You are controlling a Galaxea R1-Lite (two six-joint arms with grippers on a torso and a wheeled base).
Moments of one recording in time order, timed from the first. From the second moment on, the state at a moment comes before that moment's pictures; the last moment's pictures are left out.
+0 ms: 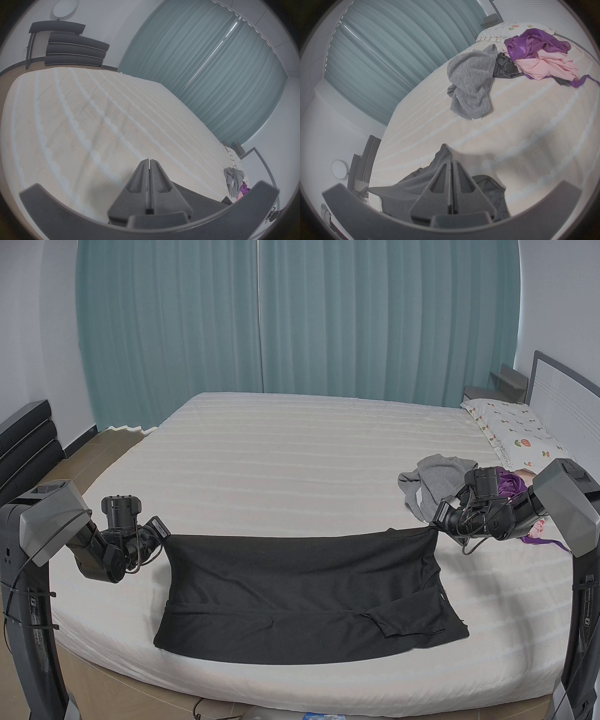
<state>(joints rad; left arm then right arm) 0.04 2.37 -1.05 -0.83 -0.01 -0.68 0.07 2.40 -1.38 -0.34 0.19 0.62</state>
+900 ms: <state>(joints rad) 0.00 2.35 -0.69 -1.04 -0.01 -0.53 0.05 2.32 -1.08 -0.40 0.22 0.38</state>
